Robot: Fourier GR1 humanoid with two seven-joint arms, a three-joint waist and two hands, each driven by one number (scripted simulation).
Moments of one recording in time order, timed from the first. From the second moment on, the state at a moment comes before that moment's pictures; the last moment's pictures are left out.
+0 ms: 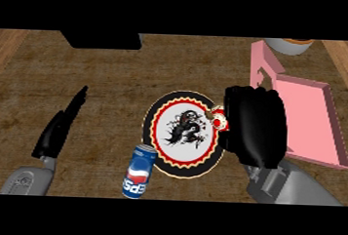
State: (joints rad) left arm -0.14 0.30 -0.07 -1.32 -0.16 0.04 -0.03; right arm -0.56 -0.32 0.61 -1.81 1.12 0.22 1.00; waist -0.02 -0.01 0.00
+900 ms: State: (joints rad) left arm -0.15 0.29 -0.05 -1.32 -0.17 0.02 -0.03; right arm -0.40 -0.55 0.03 -1.97 0.98 0.39 0.85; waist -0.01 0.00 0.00
